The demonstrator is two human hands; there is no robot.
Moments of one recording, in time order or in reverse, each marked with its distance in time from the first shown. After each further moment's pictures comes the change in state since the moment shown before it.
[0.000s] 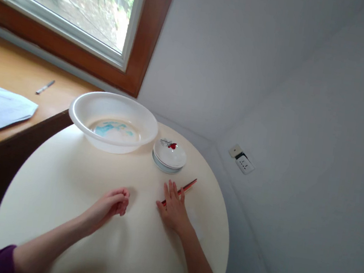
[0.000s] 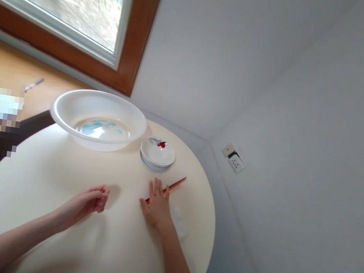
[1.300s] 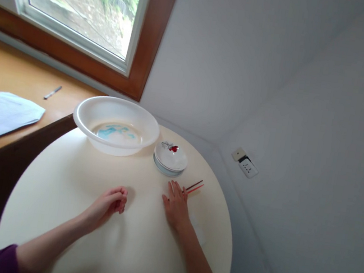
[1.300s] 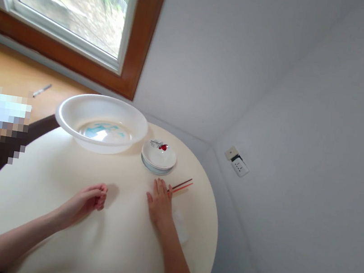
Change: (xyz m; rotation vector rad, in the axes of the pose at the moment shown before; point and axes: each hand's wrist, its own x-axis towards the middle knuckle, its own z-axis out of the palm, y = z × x) left_hand 0.006 -0.002 -0.007 0.005 0.056 0.086; right_hand 0.016 0.009 0.011 -0.018 0.246 0.044
